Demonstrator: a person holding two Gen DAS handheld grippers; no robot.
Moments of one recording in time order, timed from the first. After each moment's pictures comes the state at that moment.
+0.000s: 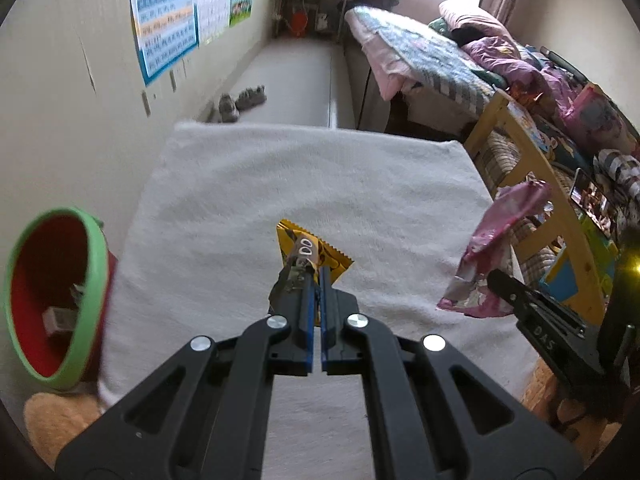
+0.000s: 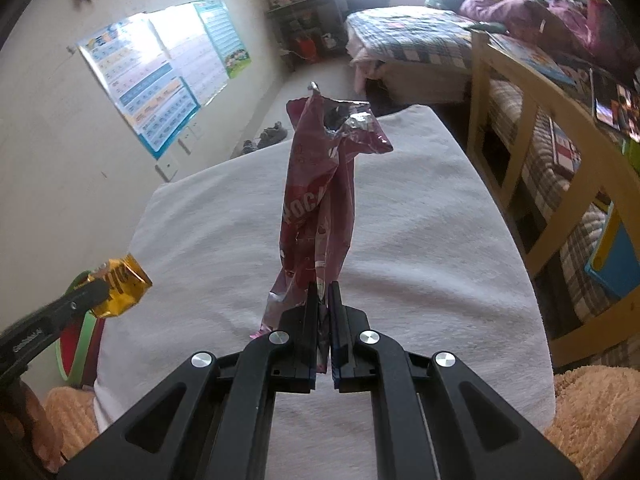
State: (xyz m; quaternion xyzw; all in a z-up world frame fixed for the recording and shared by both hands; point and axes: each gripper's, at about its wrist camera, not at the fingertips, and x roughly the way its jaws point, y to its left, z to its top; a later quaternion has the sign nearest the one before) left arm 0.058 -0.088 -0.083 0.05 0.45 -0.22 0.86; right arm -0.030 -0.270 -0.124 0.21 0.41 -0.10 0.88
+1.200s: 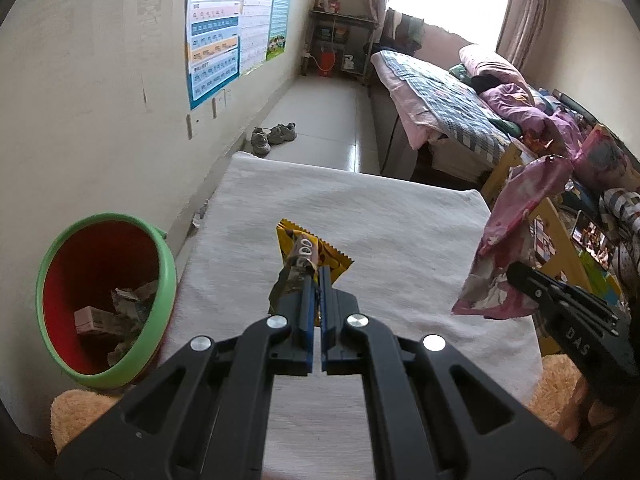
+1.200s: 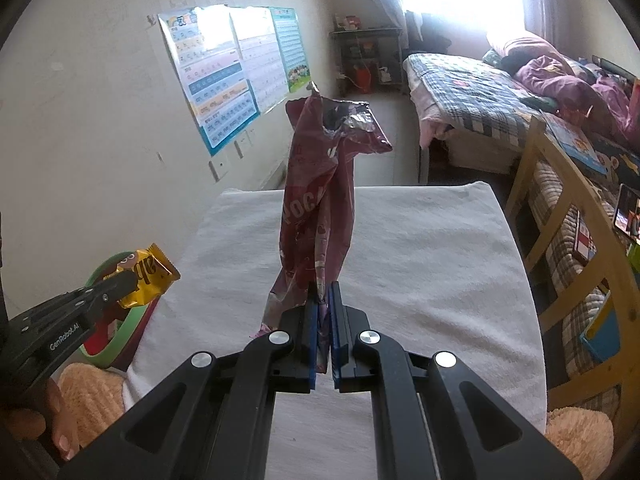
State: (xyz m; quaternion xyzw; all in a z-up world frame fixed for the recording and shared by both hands) left arm 0.049 -0.015 -0.054 0.01 0.40 -0.19 0.90; right arm -0.018 -0.197 -0.061 0.12 0.38 -0.05 0.92
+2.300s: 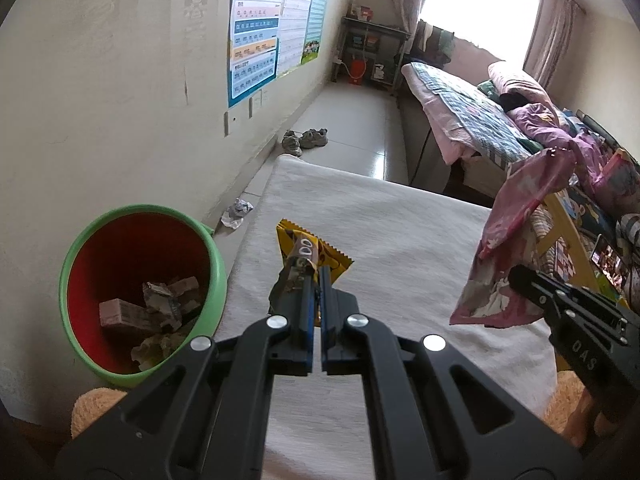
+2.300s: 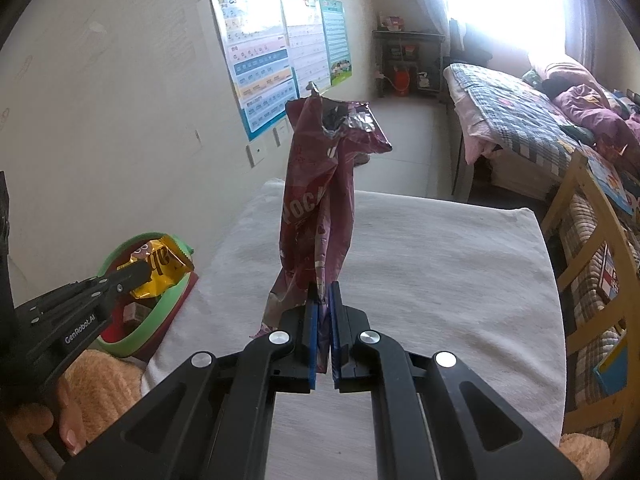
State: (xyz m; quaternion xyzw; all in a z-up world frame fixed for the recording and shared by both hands) left arm 0.062 0.033 -0.056 -0.01 0.40 -0.14 0.91; right arm 0.008 -0.149 -0.056 0.07 0.39 0.01 0.92
